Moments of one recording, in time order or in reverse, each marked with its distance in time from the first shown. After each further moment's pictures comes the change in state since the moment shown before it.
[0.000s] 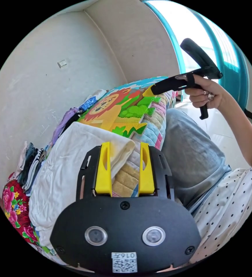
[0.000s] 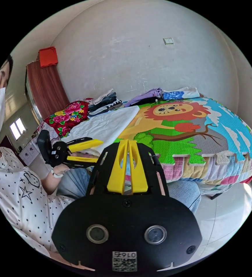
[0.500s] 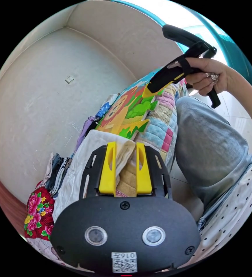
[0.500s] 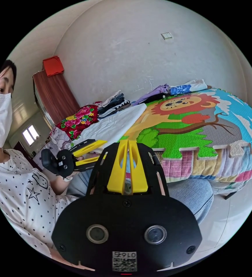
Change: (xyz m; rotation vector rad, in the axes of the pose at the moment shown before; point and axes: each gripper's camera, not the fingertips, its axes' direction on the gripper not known) left arm 0.068 -0.024 0.002 -0.012 -0.209 0.117; right arm 0.054 0.026 -0.022 0.005 -0.130 0.044
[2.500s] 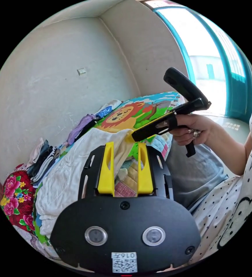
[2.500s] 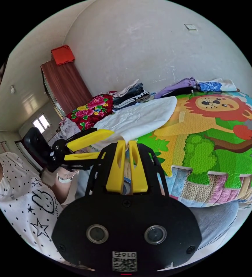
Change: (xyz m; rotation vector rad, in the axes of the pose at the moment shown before) left arm -0.072 -0.003 -0.019 0.087 0.142 -0.221; right arm -0.036 -0.072 0.071 -0.102 -0.123 -0.057
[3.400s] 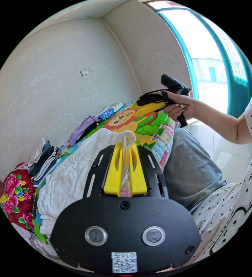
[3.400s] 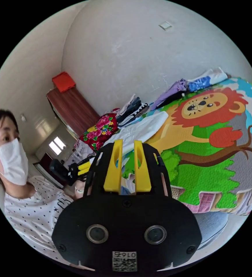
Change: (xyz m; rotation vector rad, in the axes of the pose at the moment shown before) left arm 0.007 -0.011 -0.046 0.036 0.022 -0.050; right arm 0.183 -0.168 -0.052 0.067 -0.230 0.251
